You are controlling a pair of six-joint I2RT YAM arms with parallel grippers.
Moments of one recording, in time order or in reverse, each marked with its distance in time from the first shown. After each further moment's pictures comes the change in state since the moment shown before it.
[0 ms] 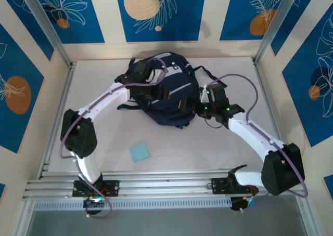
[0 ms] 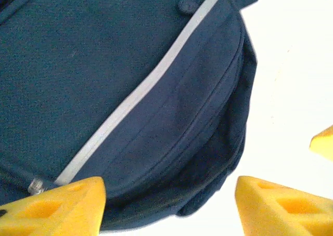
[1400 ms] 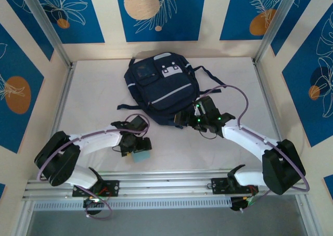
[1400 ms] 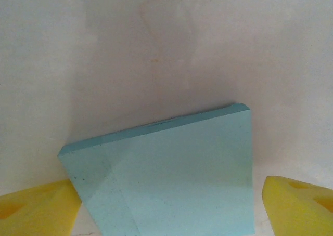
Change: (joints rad) left arm -0.204 -0.335 -0.834 0.026 -0.189 -0.635; right arm 0.151 0.022 -0.113 0.018 0.116 0.080
